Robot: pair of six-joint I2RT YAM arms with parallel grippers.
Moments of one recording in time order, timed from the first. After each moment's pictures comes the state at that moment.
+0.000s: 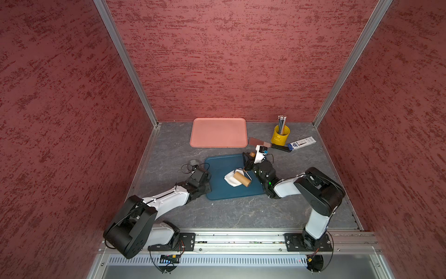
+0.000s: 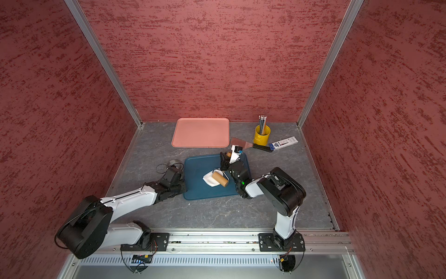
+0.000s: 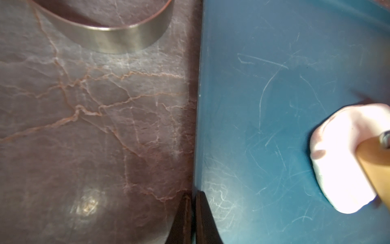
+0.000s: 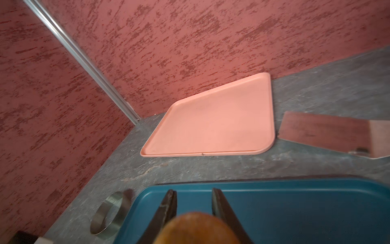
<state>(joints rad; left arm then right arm) -0.52 1.31 0.49 -0.20 -0.11 -0.77 0.71 1.83 0.63 1.09 0.17 0.57</state>
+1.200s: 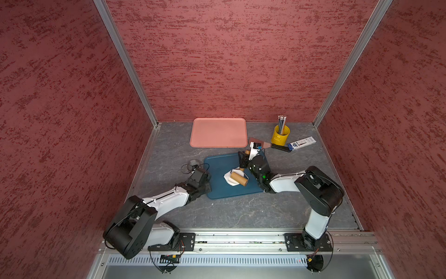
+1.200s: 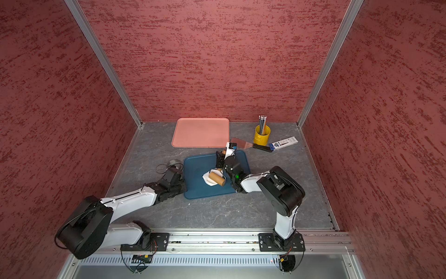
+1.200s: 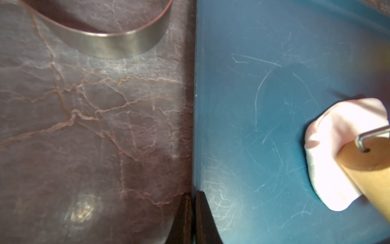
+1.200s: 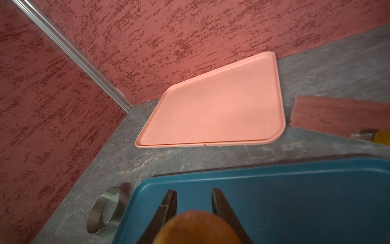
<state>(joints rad) -0.52 1.30 0.47 -0.16 -0.11 -0.77 0.66 1.82 0.79 0.81 0.25 0.57</state>
